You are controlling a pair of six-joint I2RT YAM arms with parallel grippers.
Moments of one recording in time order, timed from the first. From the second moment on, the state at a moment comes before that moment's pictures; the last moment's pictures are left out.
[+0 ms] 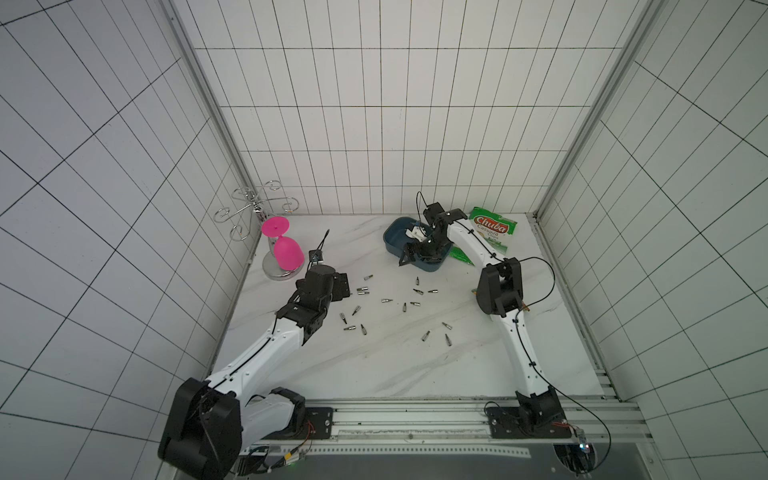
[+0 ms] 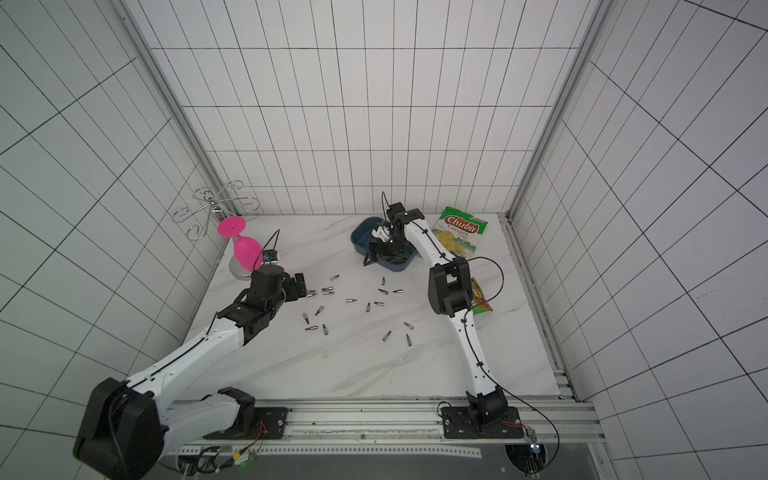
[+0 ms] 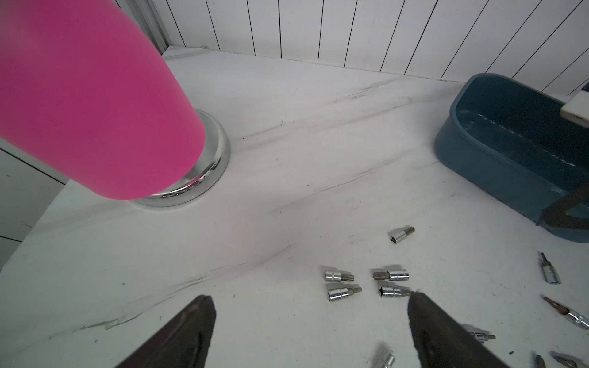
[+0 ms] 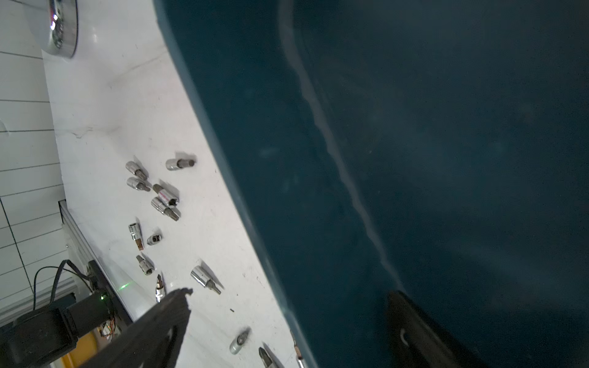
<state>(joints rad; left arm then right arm) -0.35 1.15 0.69 -0.19 -0.34 -0.35 0.50 2.58 2.45 -1.25 -0.55 0.02</state>
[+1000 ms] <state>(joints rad) -0.37 1.39 0.89 -0.56 -0.23 -0.52 0.55 2.30 2.37 -1.27 -0.30 0.05</state>
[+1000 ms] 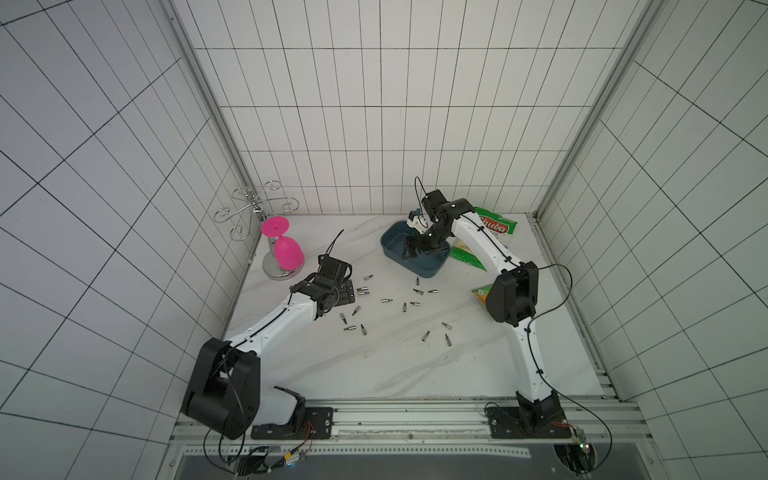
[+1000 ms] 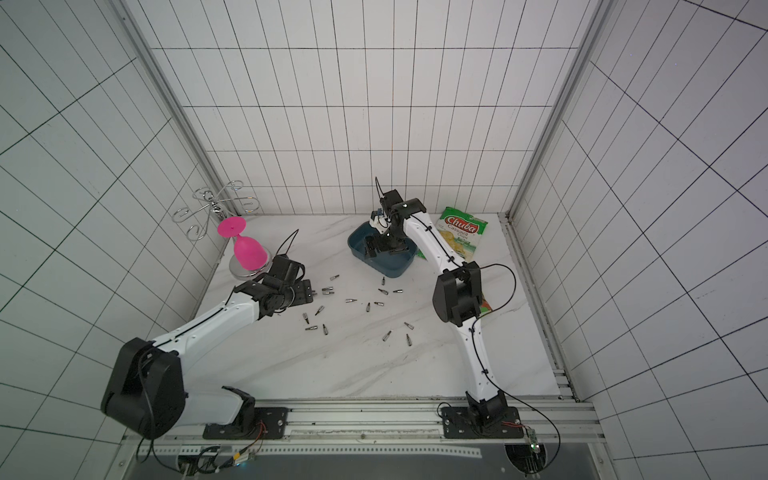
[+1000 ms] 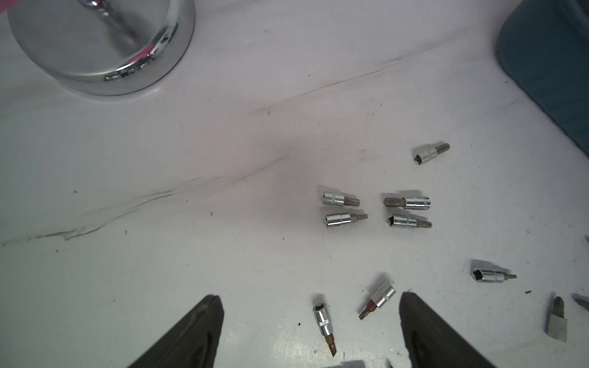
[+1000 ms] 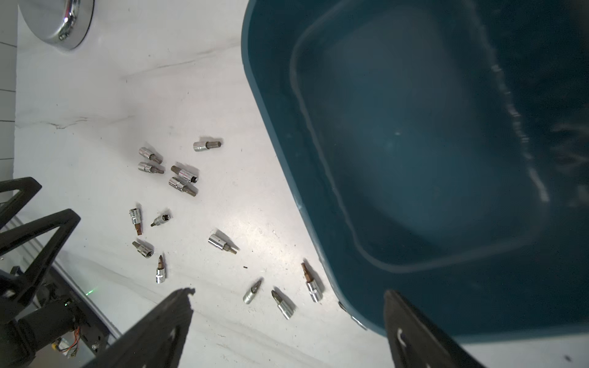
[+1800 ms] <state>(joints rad) -0.36 1.63 0.96 -0.68 -0.10 -0.62 0.55 1.89 1.81 -1.21 0.00 0.16</state>
